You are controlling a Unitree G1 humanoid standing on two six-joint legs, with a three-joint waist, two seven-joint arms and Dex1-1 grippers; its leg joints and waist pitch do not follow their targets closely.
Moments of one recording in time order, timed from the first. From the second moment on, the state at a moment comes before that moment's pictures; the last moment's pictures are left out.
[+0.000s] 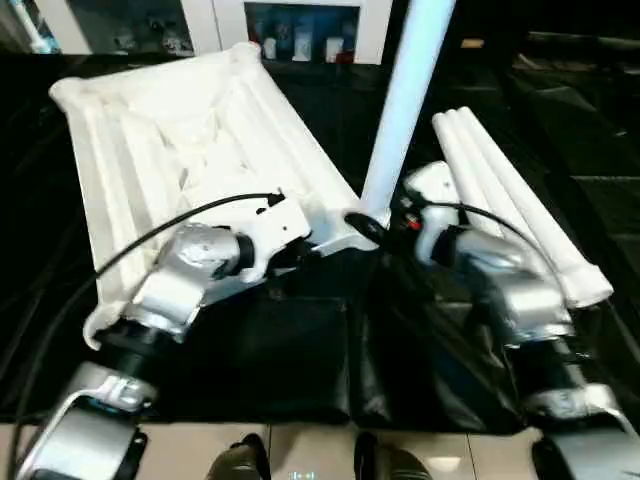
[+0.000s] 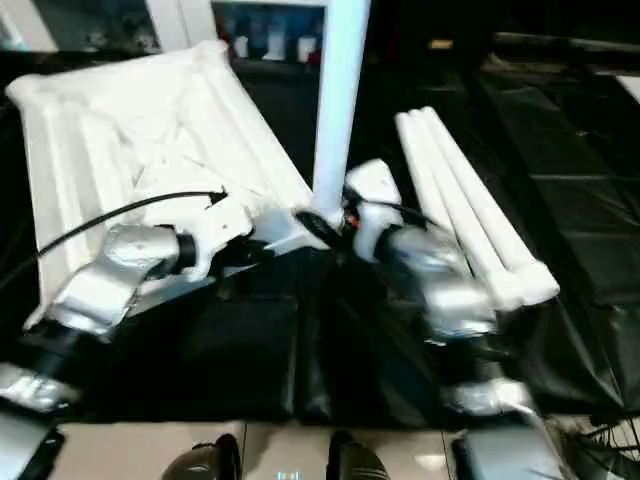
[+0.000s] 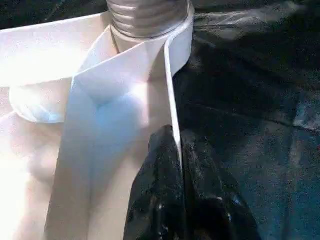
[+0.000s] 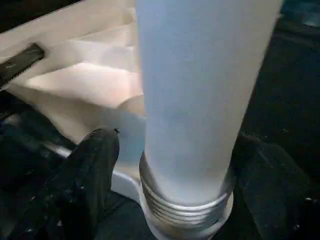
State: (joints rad) left arm -0.62 0.41 -0.26 0.32 0.07 0.23 -1.00; right arm -0.57 -0.30 0.10 0.32 0.21 0.25 0.75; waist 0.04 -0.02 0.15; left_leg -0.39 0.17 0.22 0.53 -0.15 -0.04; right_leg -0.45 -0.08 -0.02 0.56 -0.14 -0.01
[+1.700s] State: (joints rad) left arm -0.52 0.48 -0.26 0.25 0.01 0.14 -1.15; right arm -0.48 -0.37 0.18 0.32 0.20 0.13 0.96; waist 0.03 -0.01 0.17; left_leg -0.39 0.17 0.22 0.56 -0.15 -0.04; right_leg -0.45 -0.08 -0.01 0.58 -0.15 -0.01
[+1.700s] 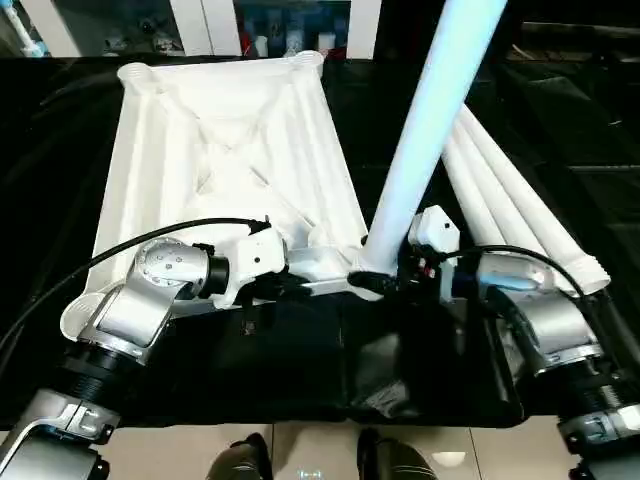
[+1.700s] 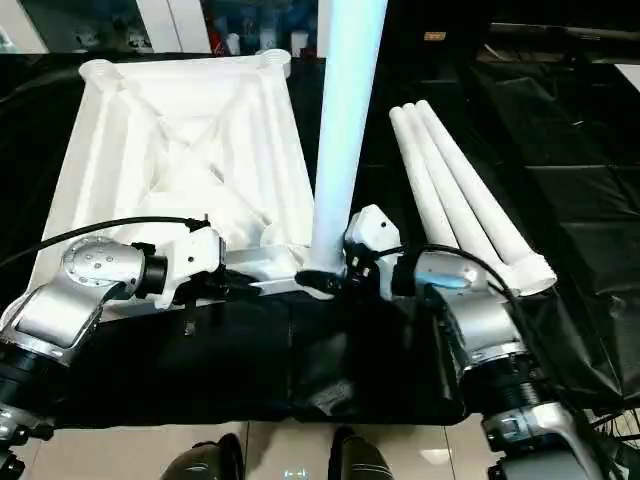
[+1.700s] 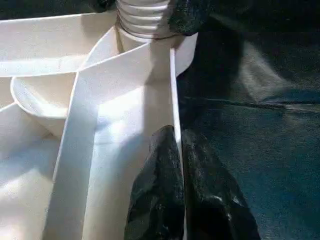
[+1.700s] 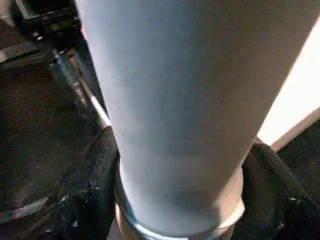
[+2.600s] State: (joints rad) left arm -0.64 0.27 -0.23 0.38 0.15 0.32 -0.78; right arm -0.57 0.04 -0.03 0.57 0.15 0.04 0.25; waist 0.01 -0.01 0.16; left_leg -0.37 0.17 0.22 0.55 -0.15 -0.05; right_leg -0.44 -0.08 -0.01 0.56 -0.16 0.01
